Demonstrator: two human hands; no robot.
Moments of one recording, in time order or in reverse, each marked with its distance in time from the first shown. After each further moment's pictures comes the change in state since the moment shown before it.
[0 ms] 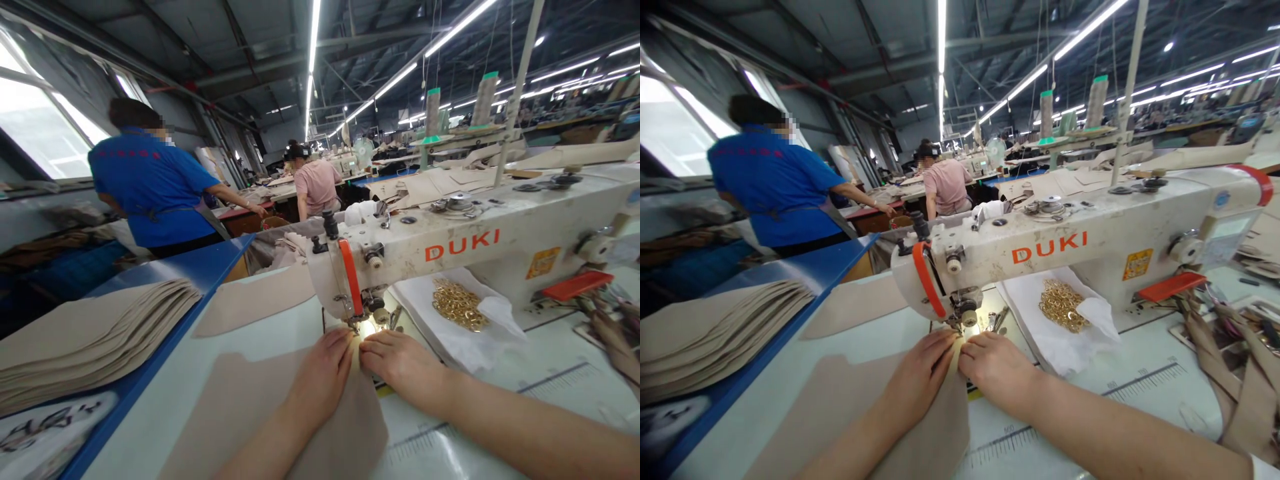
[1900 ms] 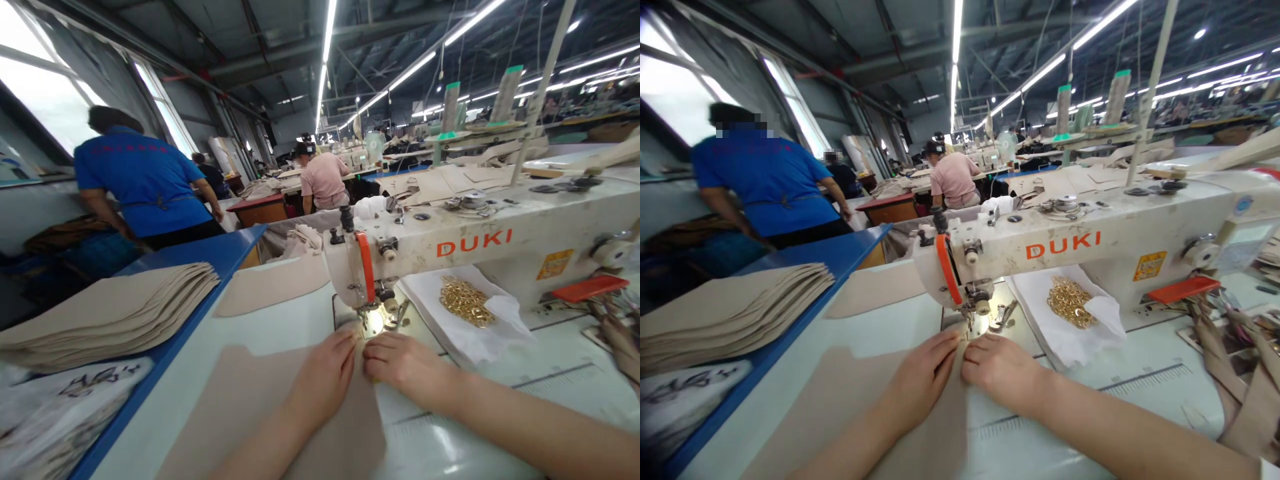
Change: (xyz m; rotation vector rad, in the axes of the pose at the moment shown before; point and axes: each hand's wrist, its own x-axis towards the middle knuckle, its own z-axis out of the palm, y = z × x) left_hand -0.022 0.011 -0.015 0.030 -0.073 -0.012; right_hand -0.004 -0.011 0.000 0.026 0.043 -0.183
